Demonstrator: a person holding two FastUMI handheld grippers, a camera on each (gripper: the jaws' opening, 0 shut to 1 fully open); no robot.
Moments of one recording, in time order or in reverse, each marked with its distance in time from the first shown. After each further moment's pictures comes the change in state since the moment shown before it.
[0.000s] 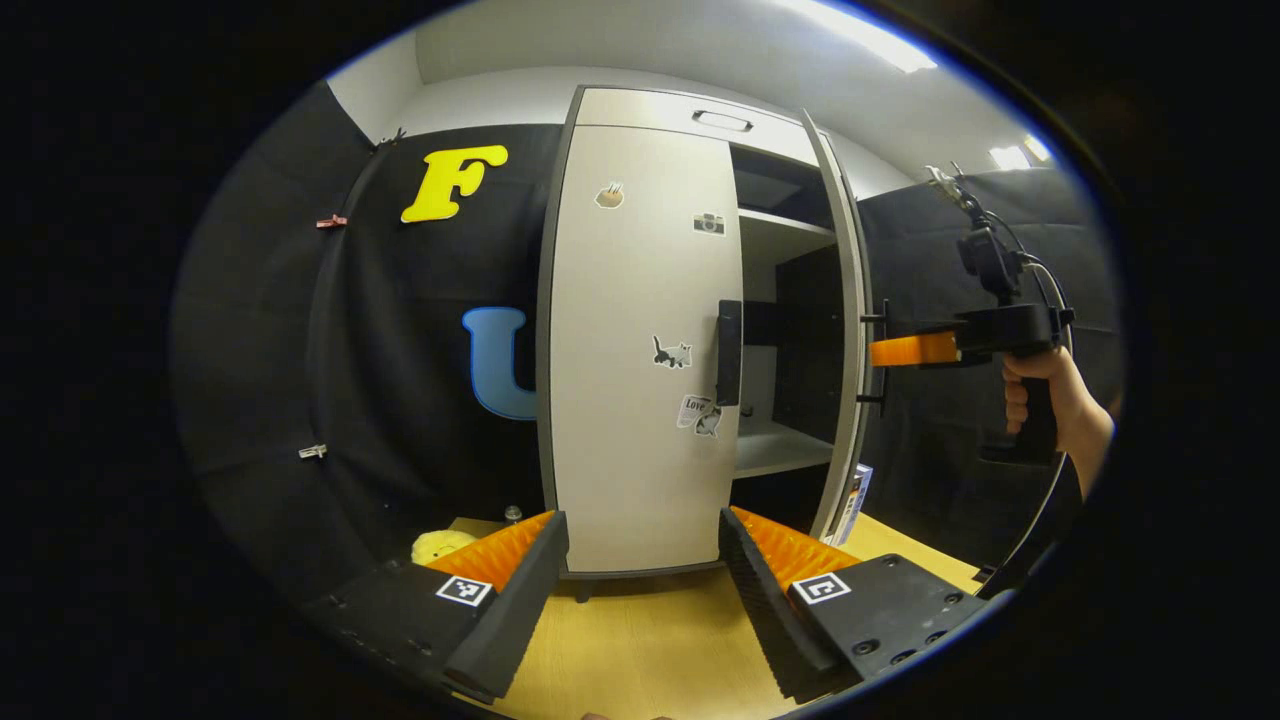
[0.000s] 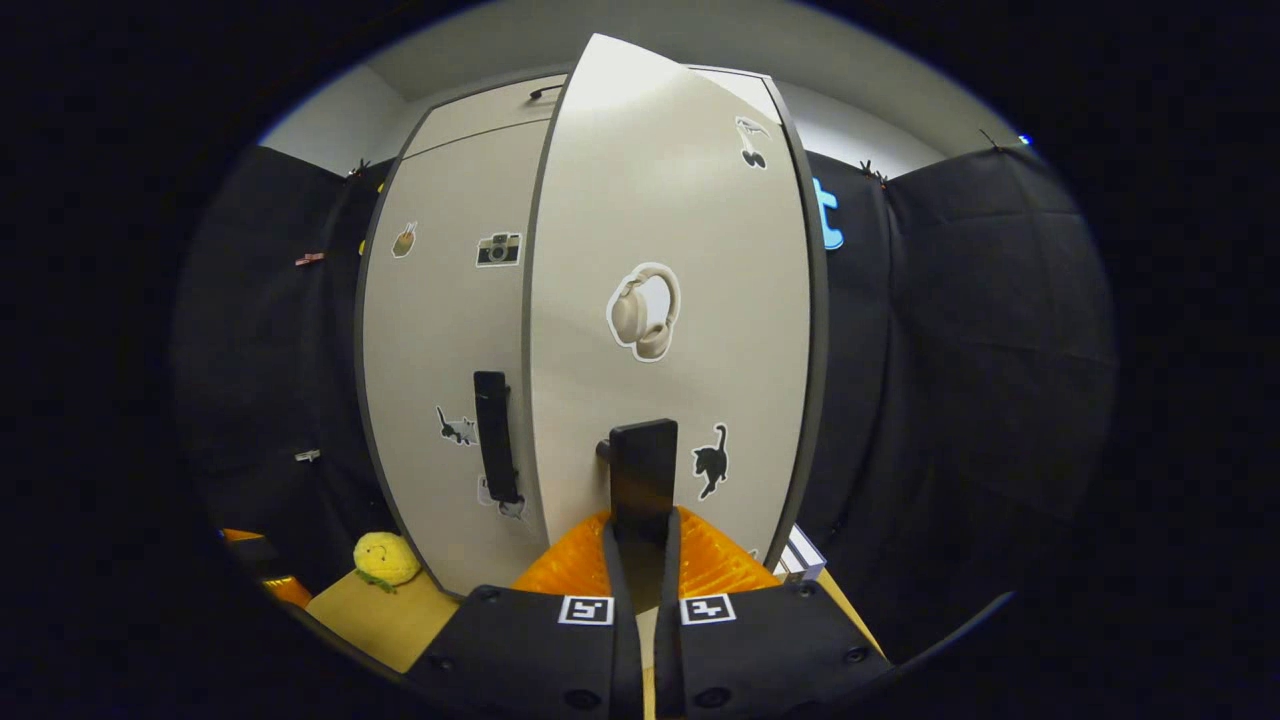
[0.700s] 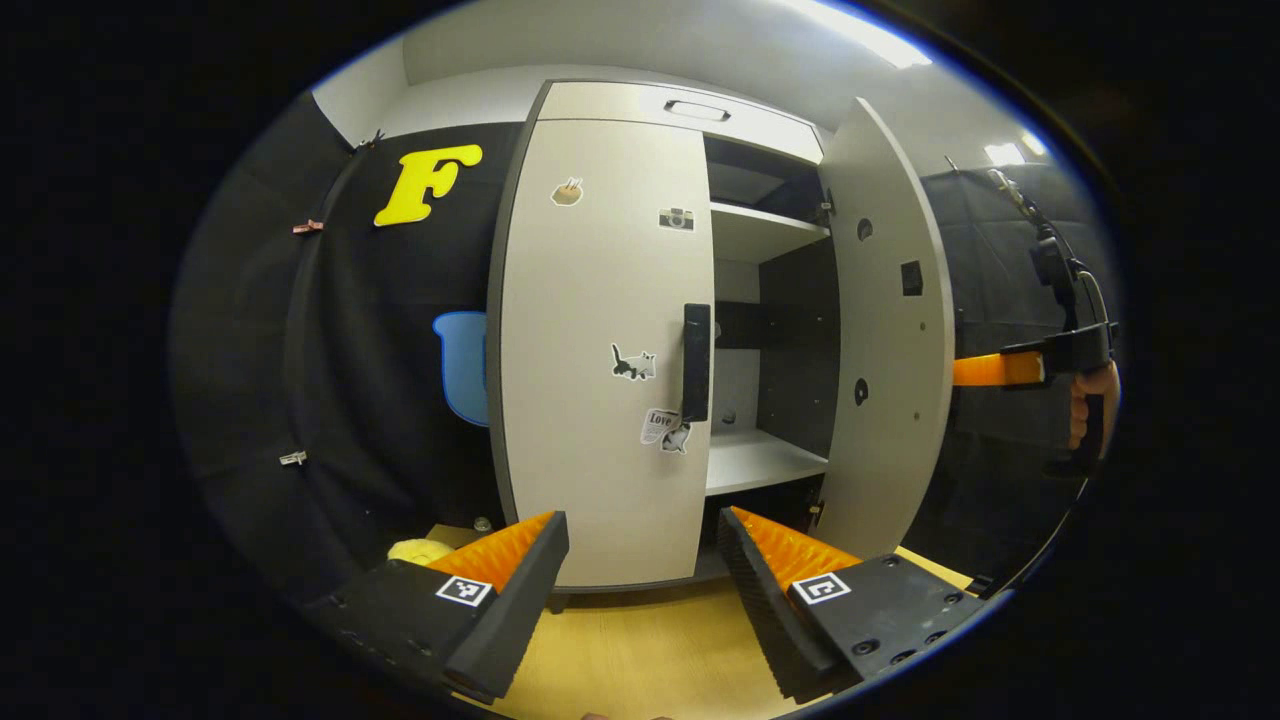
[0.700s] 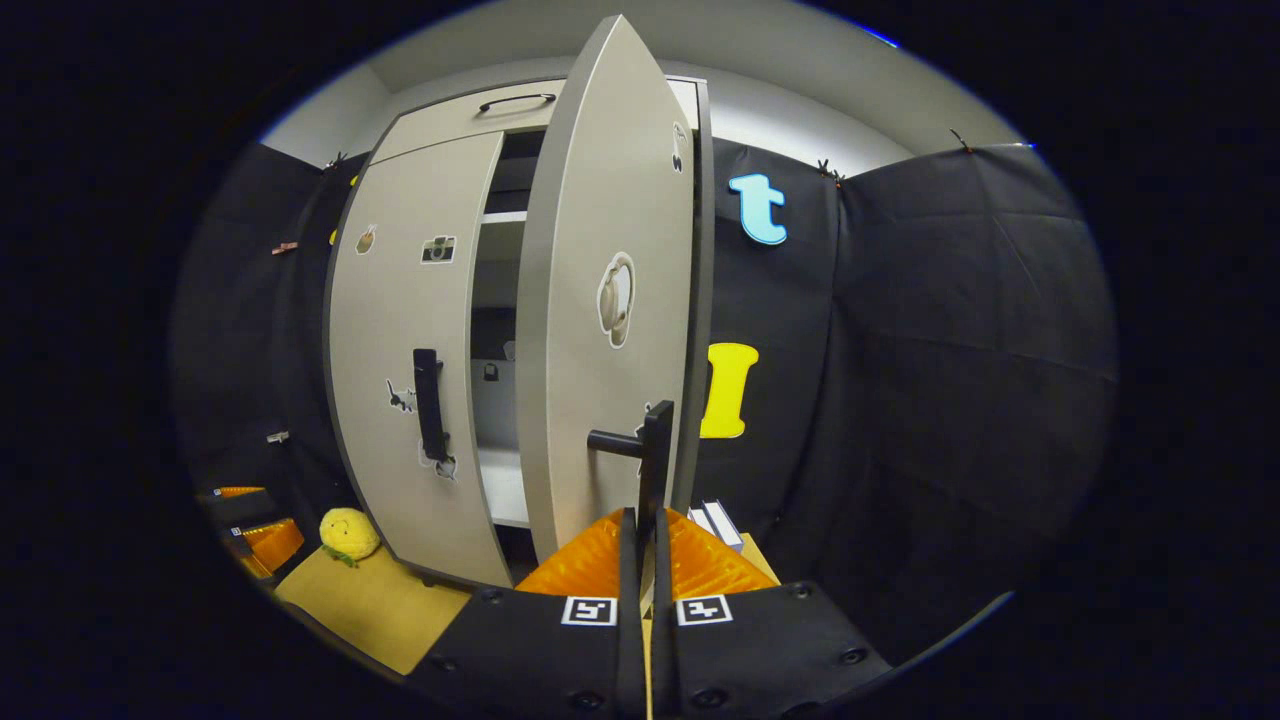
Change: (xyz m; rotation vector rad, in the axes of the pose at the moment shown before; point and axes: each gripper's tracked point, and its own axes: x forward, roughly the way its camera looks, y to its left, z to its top) left arm 0.046 -0.046 0.014 0.007 0.015 -0.010; right arm -0.037 -0.067 -0.007 -0.037 0.045 -0.092
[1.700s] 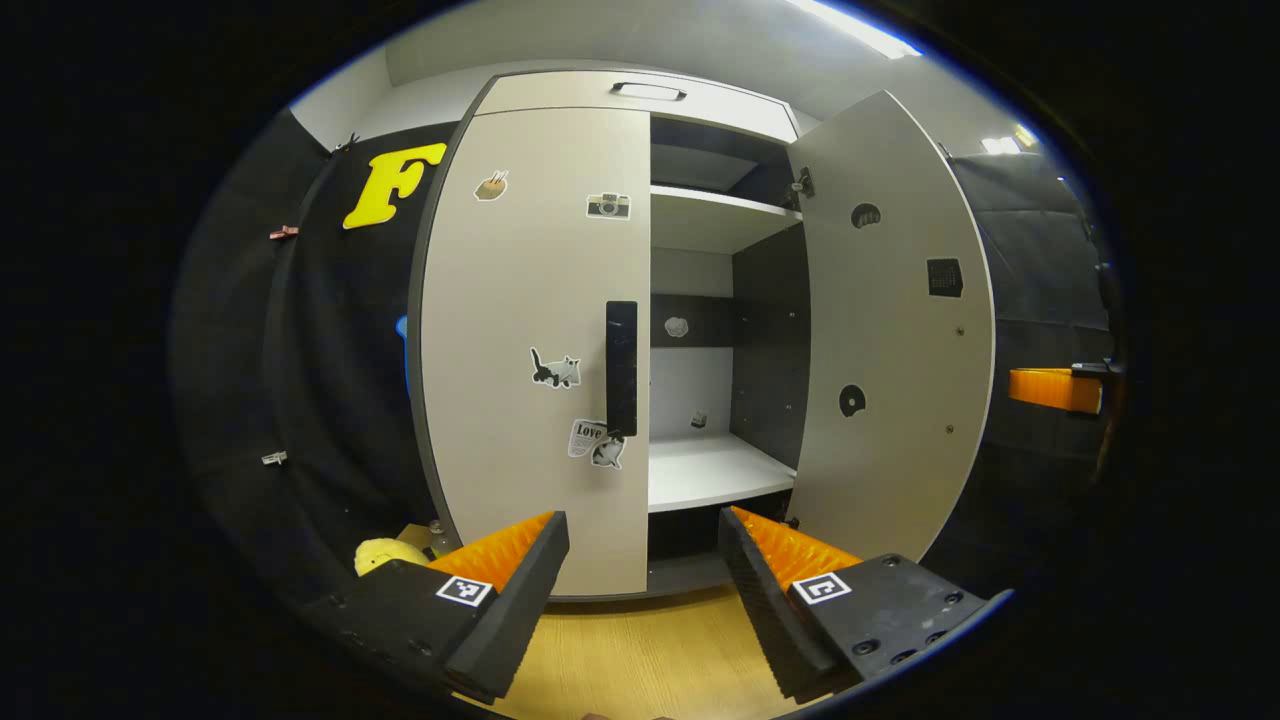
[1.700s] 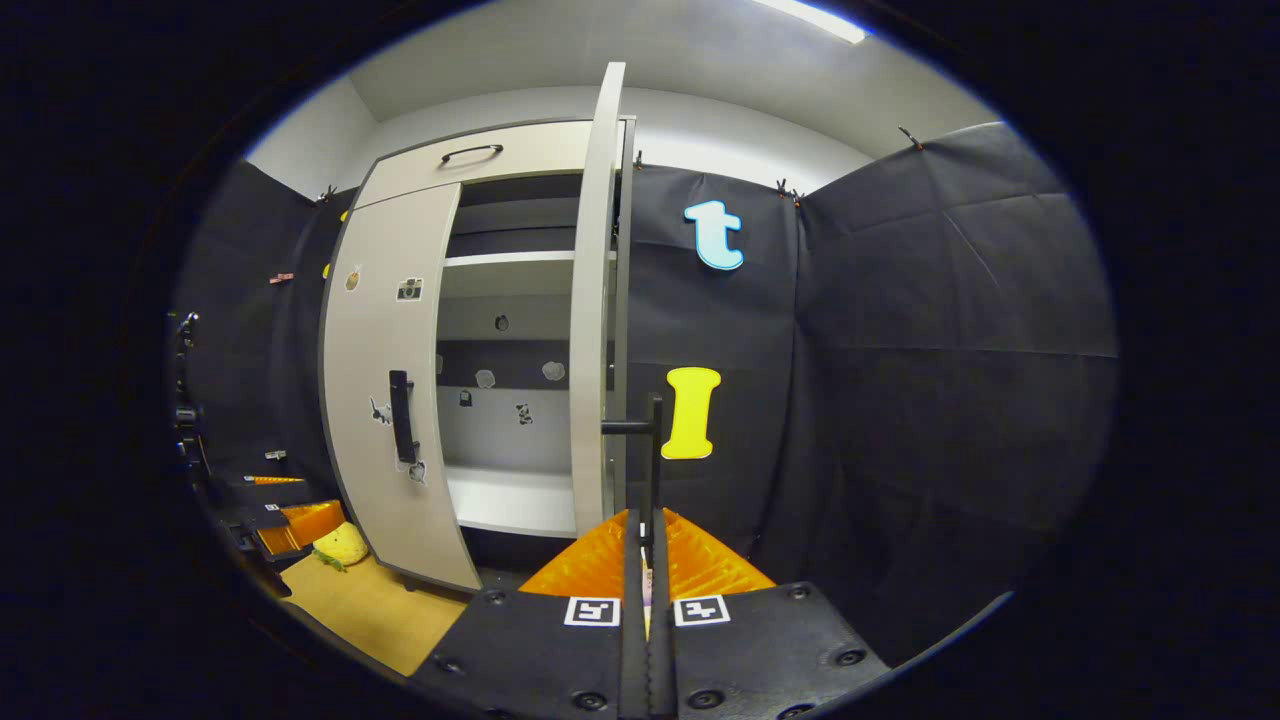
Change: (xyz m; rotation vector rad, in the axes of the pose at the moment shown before) left arm 0.036 -0.069 0.010 -0.001 0.013 -0.022; right arm -0.034 -0.046 0.004 0.043 -0.125 -0.022
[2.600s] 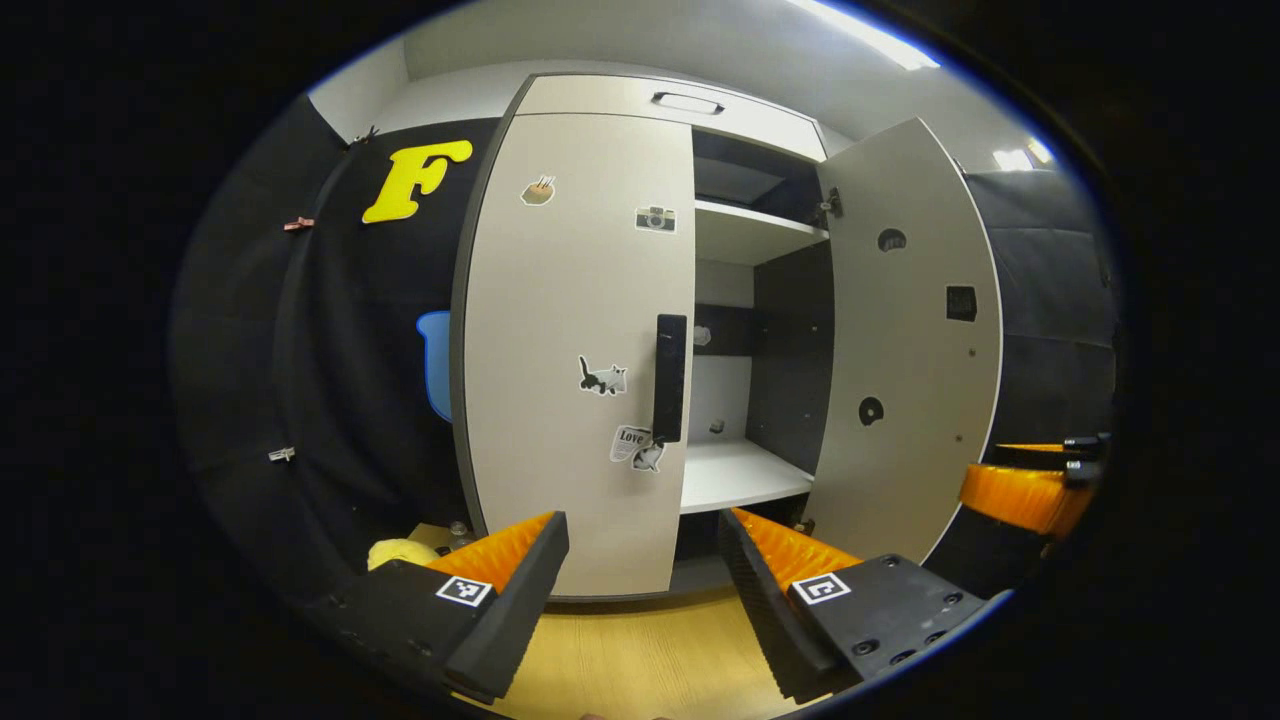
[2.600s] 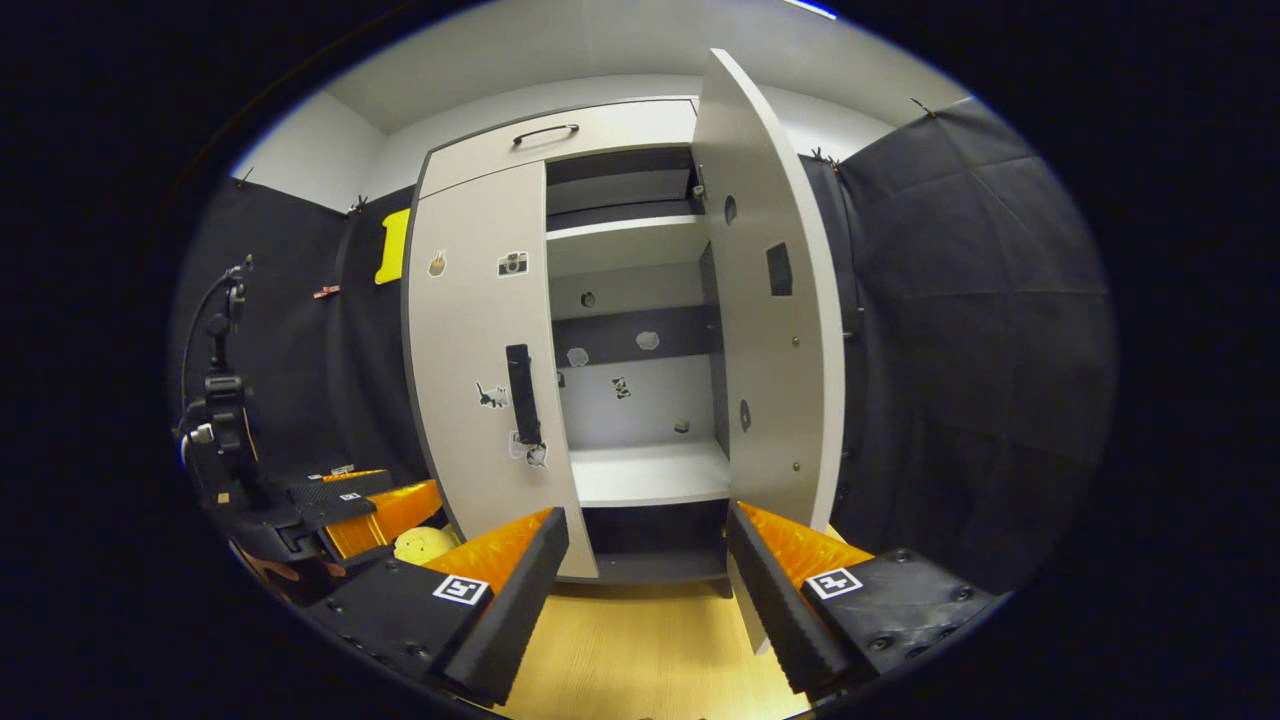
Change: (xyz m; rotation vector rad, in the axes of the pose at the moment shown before) left arm -0.012 0.048 0.011 -0.020 -0.004 0.023; right arm -0.014 0.135 -0.046 0.114 0.061 0.149
